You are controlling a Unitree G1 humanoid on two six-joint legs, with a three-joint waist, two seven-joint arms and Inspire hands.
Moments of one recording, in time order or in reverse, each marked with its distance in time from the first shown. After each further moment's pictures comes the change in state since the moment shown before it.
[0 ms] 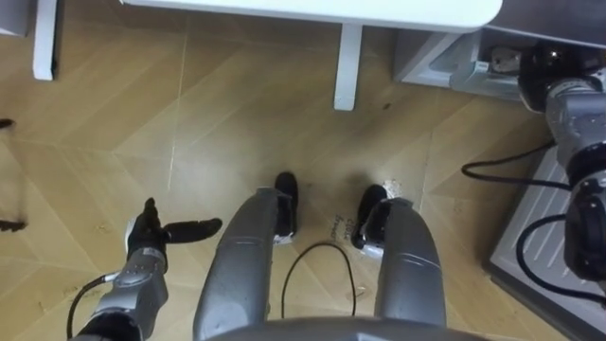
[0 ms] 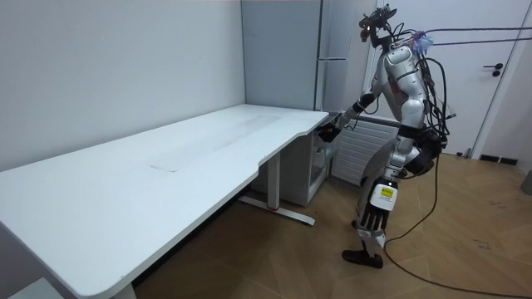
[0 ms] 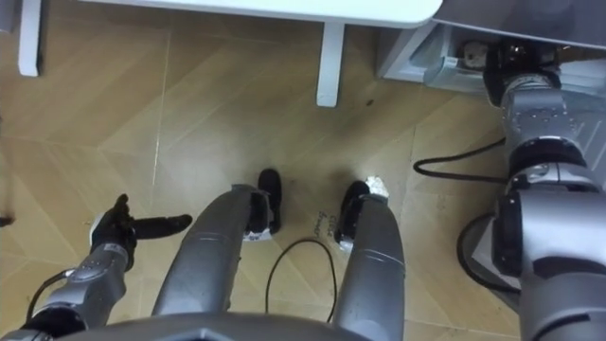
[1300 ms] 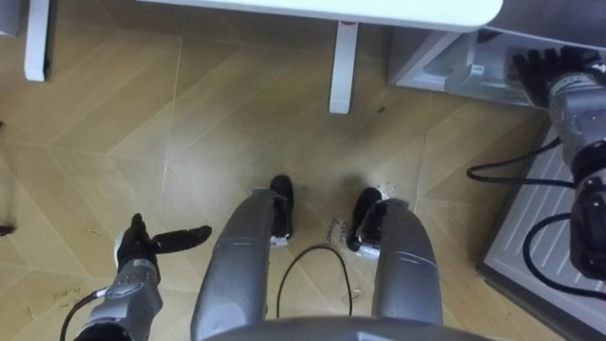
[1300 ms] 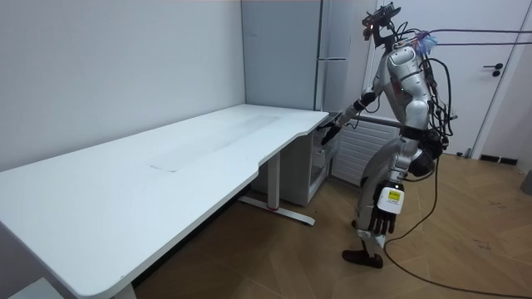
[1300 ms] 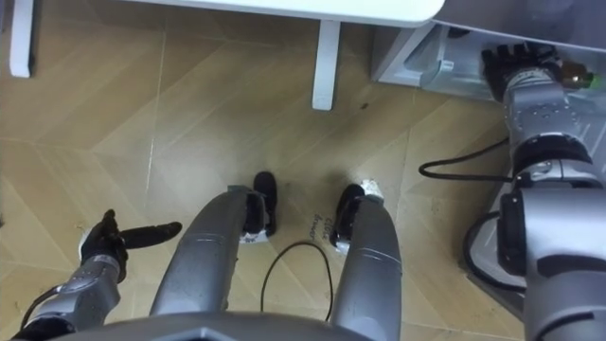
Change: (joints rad) left arm 0.032 0.027 -0.023 -0.007 -0.113 -0.002 0.026; right arm 0.015 -0.019 0.062 0.007 -0.070 0.019 0.051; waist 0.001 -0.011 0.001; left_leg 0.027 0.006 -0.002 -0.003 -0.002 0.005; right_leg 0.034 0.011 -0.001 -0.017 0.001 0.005
